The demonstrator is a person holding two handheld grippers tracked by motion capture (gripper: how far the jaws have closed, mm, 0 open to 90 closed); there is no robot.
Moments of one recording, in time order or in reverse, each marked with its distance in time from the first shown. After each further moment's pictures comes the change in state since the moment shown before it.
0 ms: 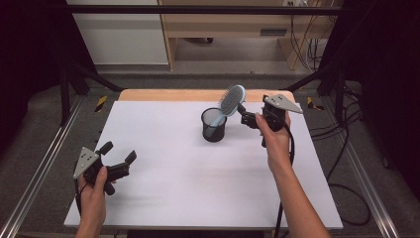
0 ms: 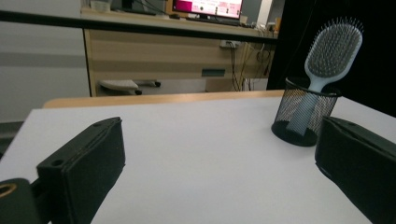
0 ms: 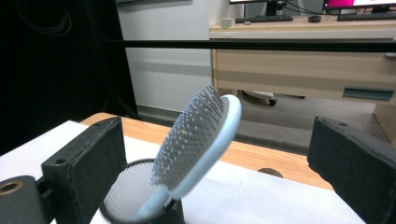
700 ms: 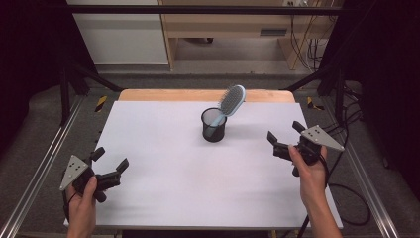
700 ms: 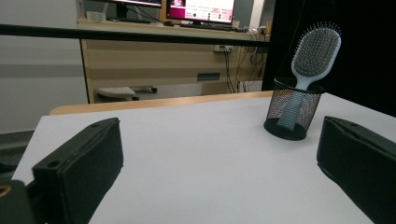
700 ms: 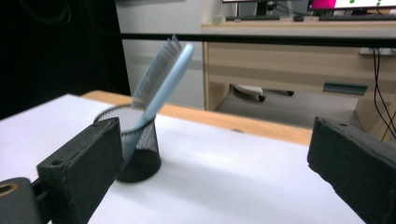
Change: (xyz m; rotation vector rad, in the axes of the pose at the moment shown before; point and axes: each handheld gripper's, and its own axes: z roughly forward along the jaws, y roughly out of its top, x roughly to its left) left arm 0.003 -0.001 -0.027 -0.005 -0.030 0.027; right arm -0.040 -0.046 -0.098 -0.005 -0.010 -0.026
